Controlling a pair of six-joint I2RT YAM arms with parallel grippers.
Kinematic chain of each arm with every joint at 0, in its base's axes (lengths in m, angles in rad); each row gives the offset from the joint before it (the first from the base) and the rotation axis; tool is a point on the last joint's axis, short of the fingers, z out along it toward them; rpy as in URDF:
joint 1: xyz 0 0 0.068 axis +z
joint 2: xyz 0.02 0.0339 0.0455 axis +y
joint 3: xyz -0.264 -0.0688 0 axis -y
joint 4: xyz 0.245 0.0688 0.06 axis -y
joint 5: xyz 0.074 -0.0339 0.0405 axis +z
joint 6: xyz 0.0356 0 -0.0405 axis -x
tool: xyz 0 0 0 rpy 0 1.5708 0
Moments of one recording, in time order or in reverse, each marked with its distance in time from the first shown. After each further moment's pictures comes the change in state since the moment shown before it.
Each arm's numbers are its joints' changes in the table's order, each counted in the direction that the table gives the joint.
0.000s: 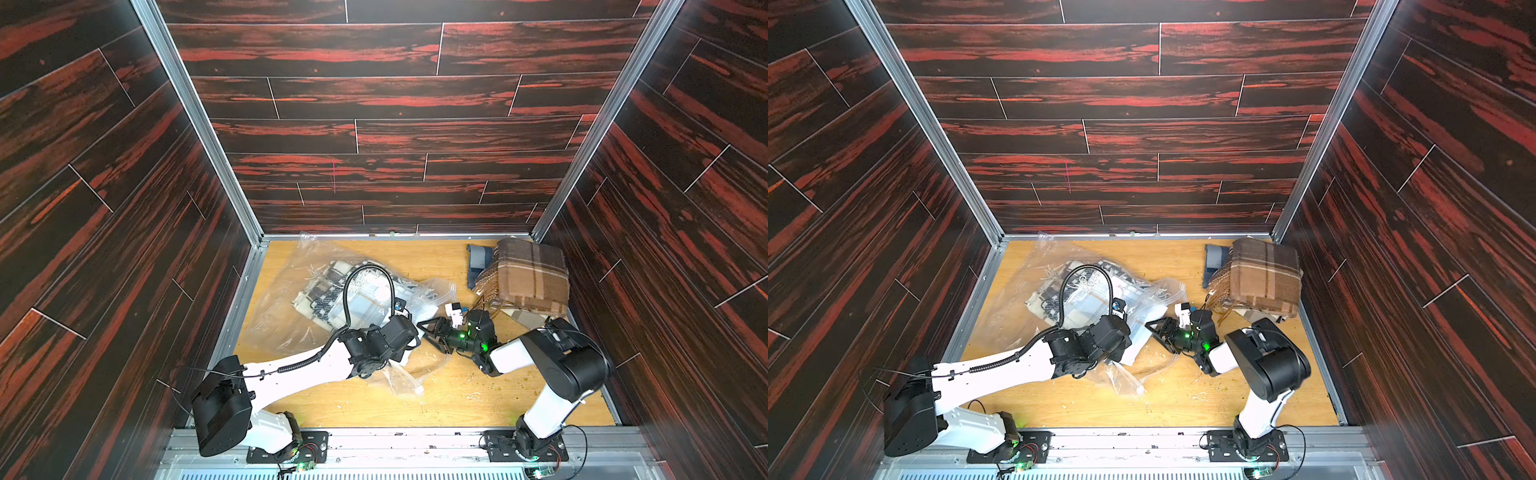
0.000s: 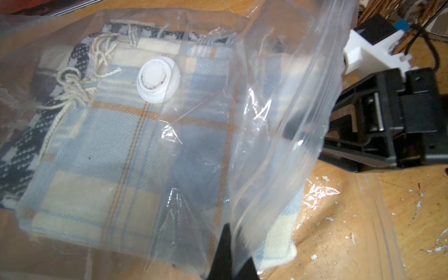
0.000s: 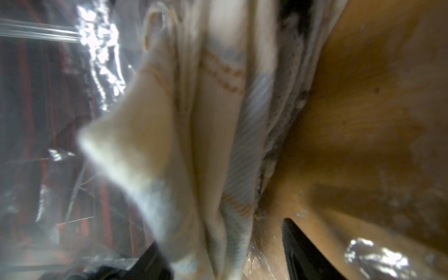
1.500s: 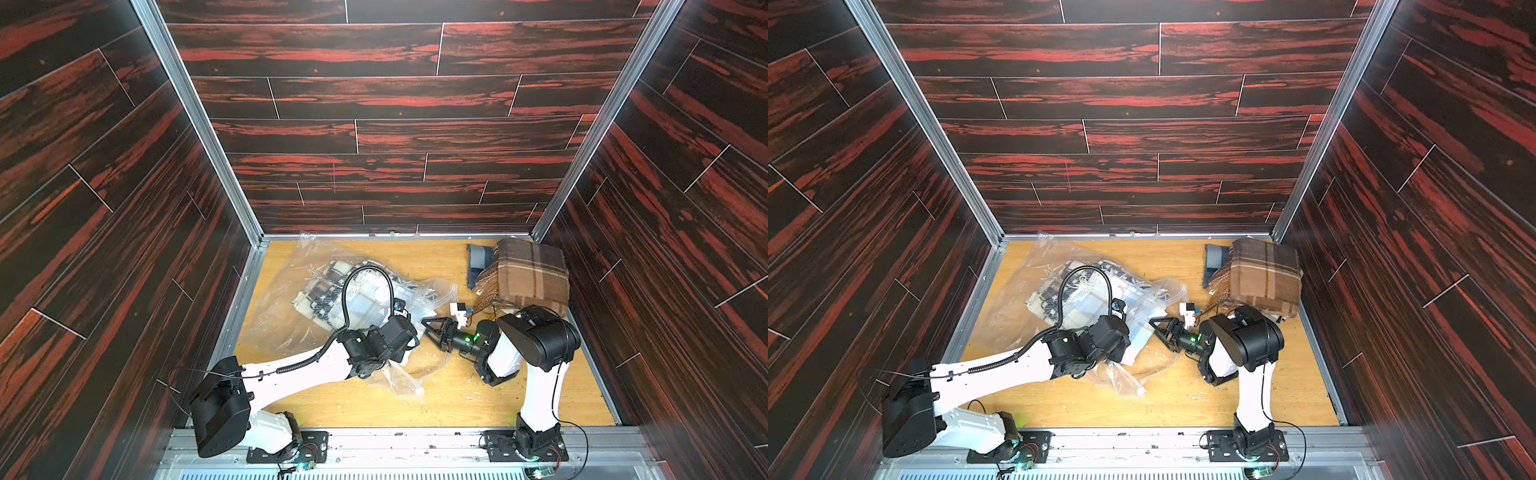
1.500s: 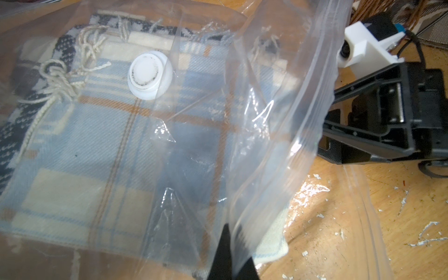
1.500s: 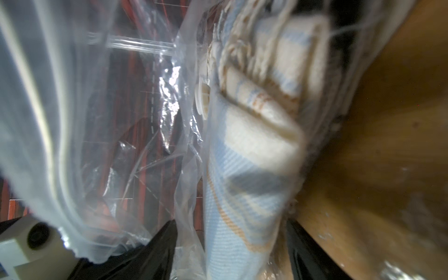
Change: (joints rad) left arm 0.003 -0.005 -0.011 0.019 -0.038 0.016; right arm -0.043 0.233 -0.066 0.592 0.071 -0.121
